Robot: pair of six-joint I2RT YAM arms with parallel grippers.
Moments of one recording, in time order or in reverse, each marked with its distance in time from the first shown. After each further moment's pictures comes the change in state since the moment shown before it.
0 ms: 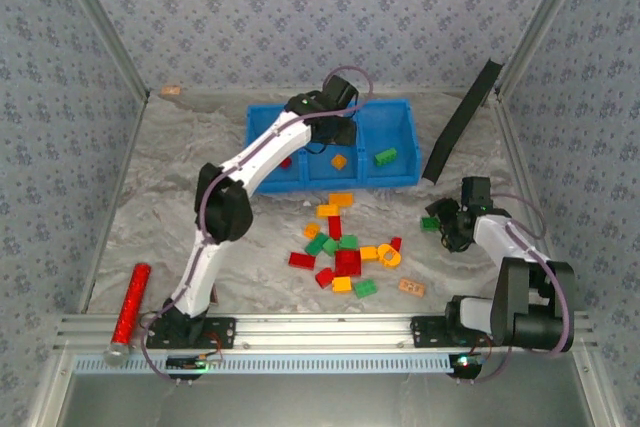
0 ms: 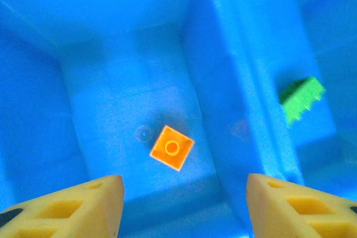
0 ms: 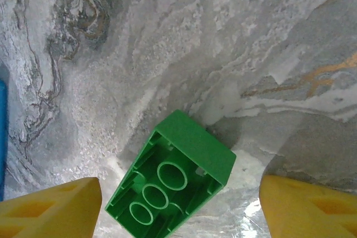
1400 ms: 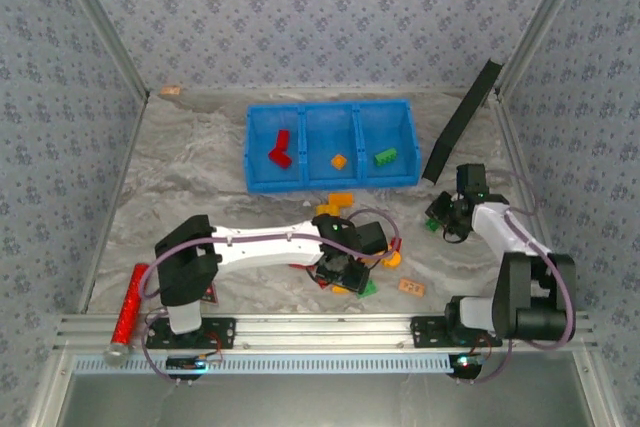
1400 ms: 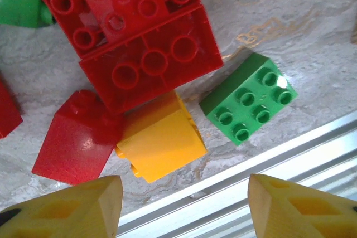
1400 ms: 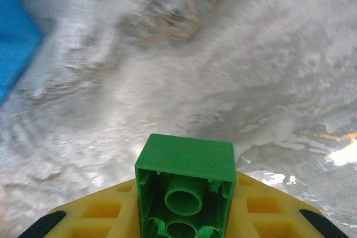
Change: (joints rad) left arm -0.575 -0.435 -0.890 0.034 0.169 -0.437; right arm 0.060 0.012 0.123 -0.093 0.054 -0.347
